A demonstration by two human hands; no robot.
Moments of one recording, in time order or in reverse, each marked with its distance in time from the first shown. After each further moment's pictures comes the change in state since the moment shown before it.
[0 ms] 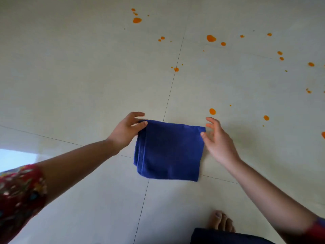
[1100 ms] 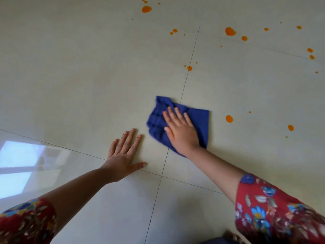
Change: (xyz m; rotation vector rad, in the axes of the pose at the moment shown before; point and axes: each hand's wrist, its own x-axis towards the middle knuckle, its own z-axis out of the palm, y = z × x) left_hand 0.018 -0.116 -0.026 1.078 -0.136 0.187; right_hand 0.098 -0.036 0.135 -0.644 -0.022 -0.487
